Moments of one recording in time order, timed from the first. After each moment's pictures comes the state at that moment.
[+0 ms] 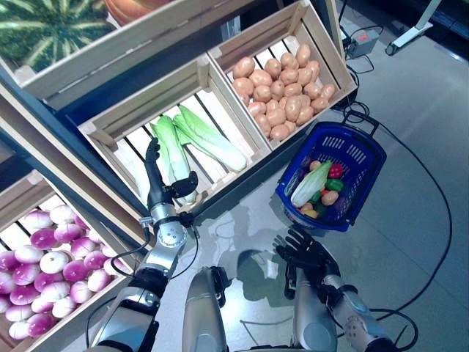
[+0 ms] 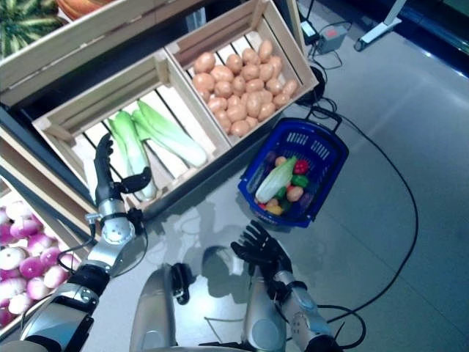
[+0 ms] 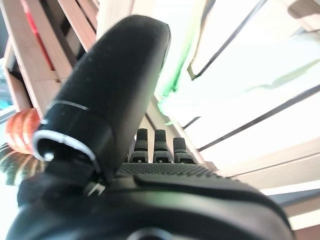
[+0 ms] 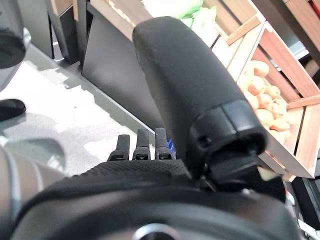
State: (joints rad) left arm -0.48 0.40 -0.23 0.69 -0.10 -0.31 0.71; right arm -0.03 -0.29 0.33 0.55 0.80 -0.18 0.18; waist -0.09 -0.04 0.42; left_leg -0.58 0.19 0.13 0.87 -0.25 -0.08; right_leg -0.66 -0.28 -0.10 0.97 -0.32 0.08
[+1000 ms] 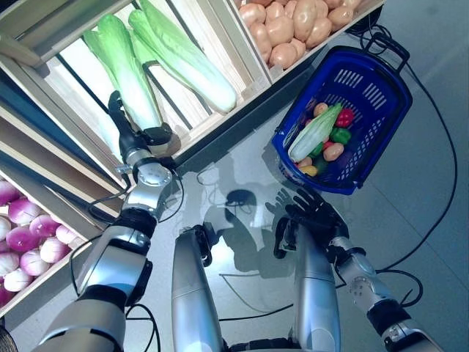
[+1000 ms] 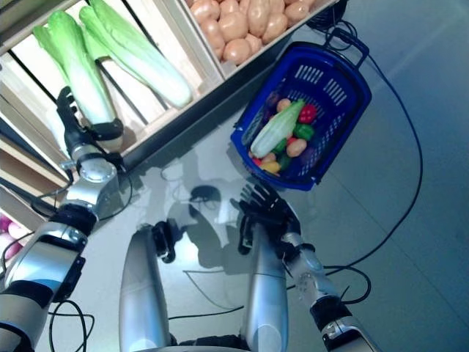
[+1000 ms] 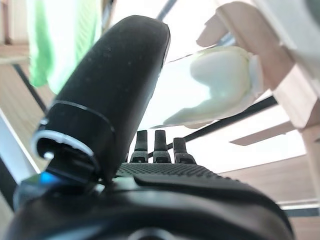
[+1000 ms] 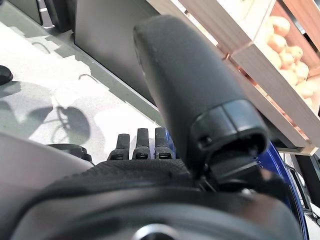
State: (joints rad) left arm -0.93 0.55 -0.31 0.93 -0.42 -0.07 0.69; right arm -0.24 -0.38 0.33 0.56 1.00 -0.23 0.18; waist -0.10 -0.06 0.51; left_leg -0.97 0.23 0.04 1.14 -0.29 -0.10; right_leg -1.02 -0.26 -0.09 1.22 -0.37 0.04
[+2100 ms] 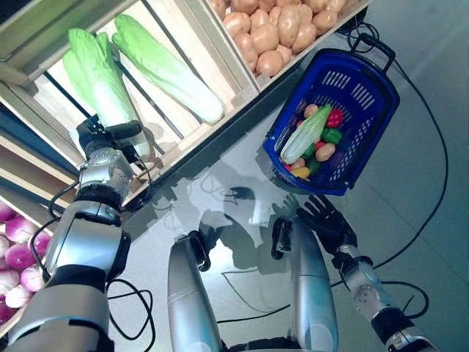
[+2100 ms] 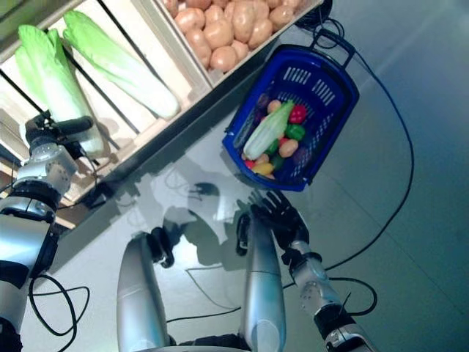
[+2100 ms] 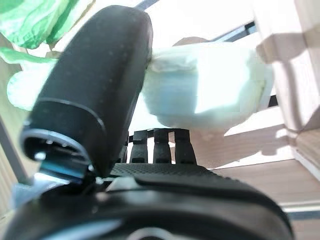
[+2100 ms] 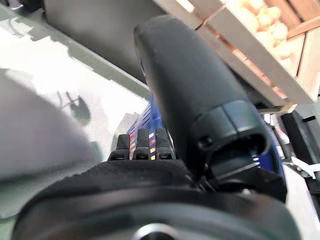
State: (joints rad) left arm -1.05 0.66 -0.29 1.23 -0.80 0.07 0.42; right arm -0.19 -0.38 0.35 0.59 1.07 -0.27 0.15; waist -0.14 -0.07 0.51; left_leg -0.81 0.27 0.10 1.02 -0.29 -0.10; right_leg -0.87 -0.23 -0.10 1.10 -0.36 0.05
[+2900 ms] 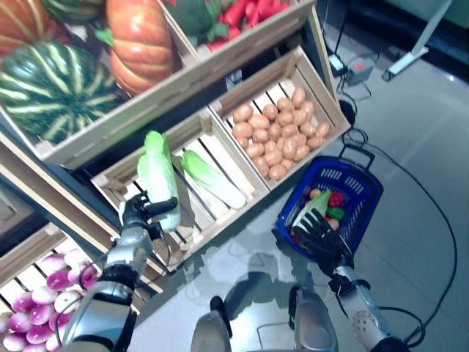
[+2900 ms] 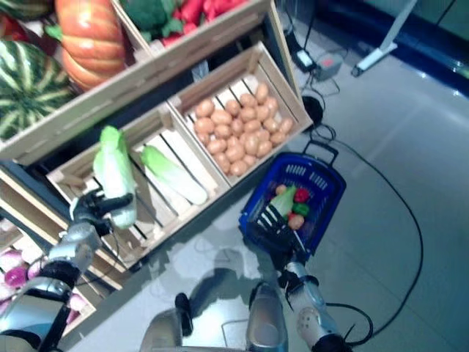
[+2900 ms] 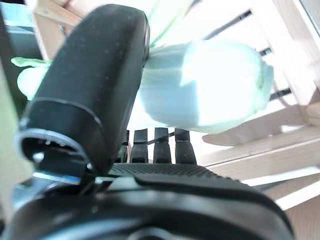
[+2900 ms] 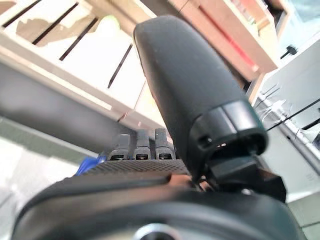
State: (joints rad) left arm -0.41 0.50 -0.17 0.82 -0.61 0.01 0.31; right arm 0.04 -0.32 0.32 0.42 1.02 -0.26 0.15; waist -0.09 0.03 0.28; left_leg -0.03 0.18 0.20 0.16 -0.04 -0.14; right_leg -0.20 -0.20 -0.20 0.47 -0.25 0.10
